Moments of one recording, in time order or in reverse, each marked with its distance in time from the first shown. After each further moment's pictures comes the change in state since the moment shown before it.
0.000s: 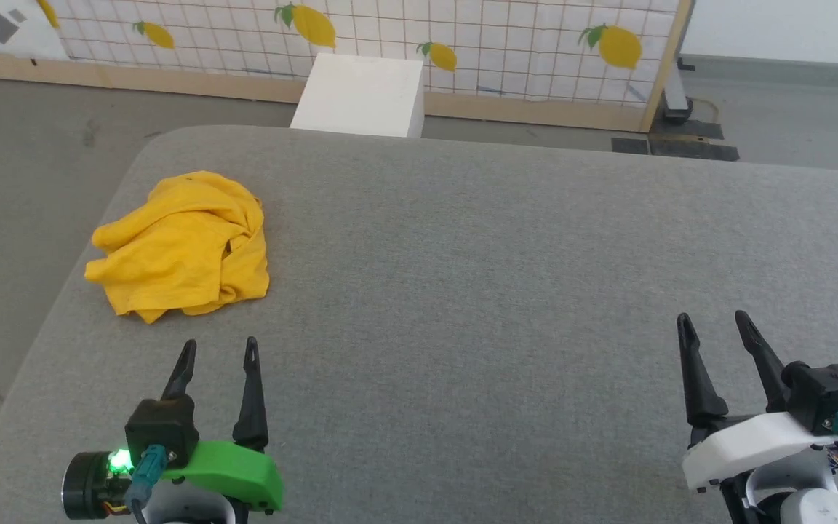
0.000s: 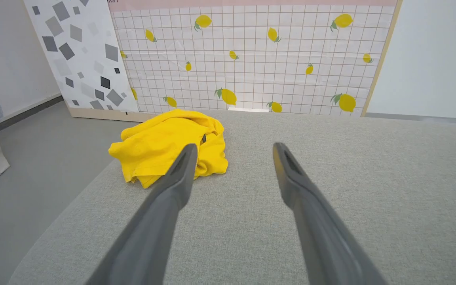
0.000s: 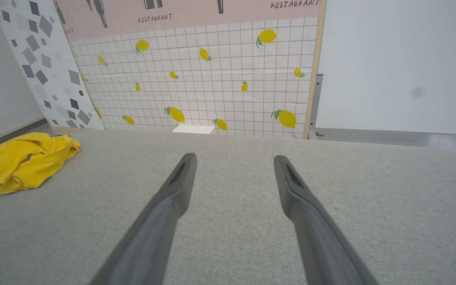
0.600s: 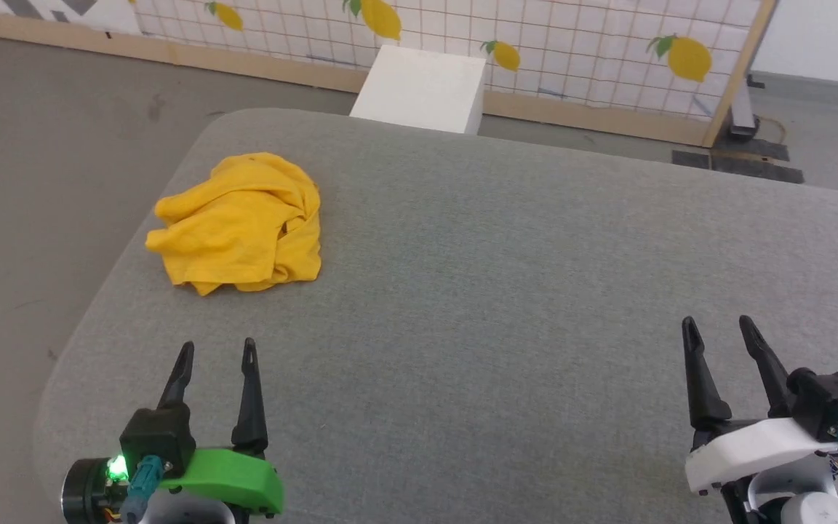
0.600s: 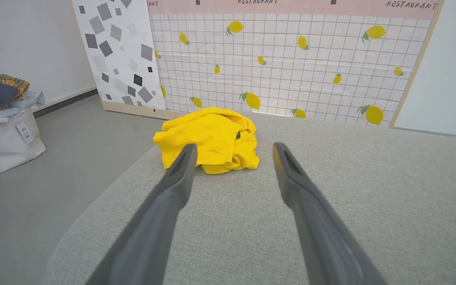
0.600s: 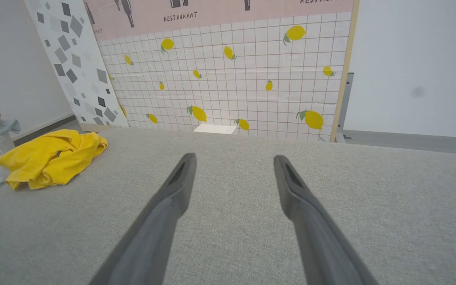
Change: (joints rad) left arm 0.015 0.000 -0.007 -0.011 -0.023 0.013 -0.036; right arm 0.000 0.000 -0.008 0.033 0.021 0.000 -0.038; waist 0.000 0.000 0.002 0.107
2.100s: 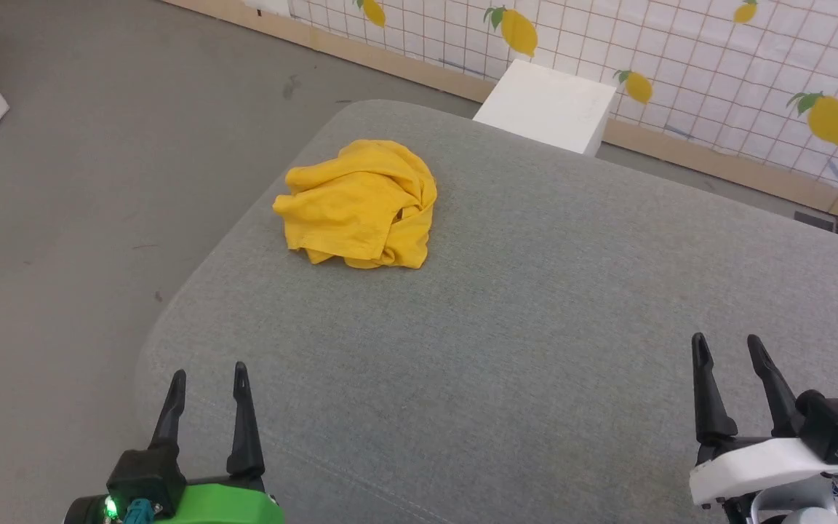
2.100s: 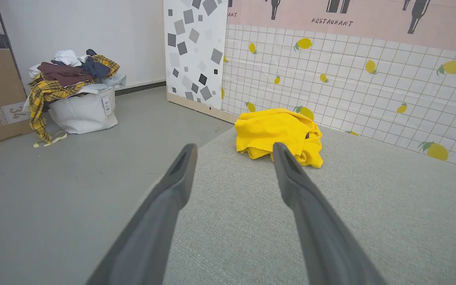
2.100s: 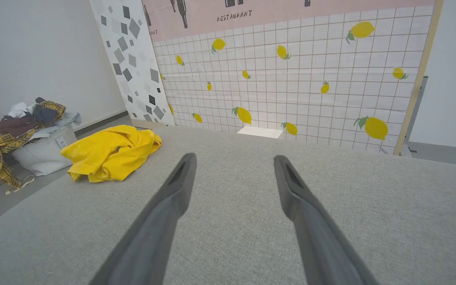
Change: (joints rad) left arm 0.071 0.000 -0.017 -0.011 -0.073 0.034 -0.092; right arm 0.012 0.000 -0.016 0.078 0.036 0.000 -0.092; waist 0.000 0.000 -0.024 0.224
